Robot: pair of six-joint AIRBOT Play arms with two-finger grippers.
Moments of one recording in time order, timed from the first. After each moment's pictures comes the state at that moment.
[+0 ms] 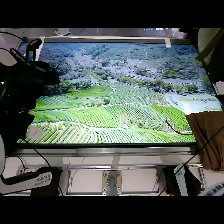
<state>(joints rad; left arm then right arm) 0.05 -1.32 1.52 1.19 -1.32 -1.34 -0.84 -0.76 0.98 -0.61 1.35 1.20</state>
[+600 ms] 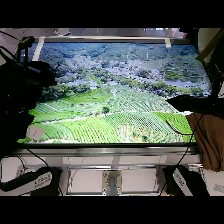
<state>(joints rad) 0.05 -1.25 1.52 1.20 -1.42 -1.39 -0.26 -0.74 0.98 -0.81 1.36 1.13</state>
